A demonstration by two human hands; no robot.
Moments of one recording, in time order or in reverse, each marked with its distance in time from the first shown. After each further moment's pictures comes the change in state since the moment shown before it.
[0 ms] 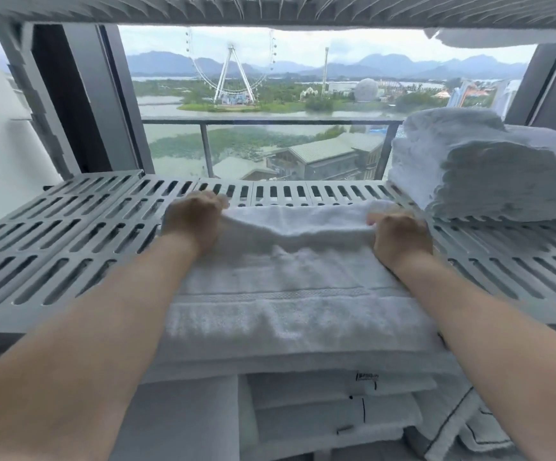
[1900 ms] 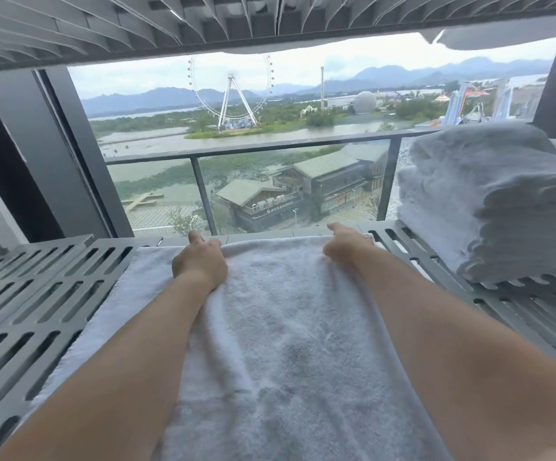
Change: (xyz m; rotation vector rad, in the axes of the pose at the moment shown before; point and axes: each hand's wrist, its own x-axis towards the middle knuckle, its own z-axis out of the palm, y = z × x) left_hand 0.165 0.035 0.120 -0.030 -0.399 -0.394; right_hand 0.204 -0.027 0.095 0.497 -0.557 0.199
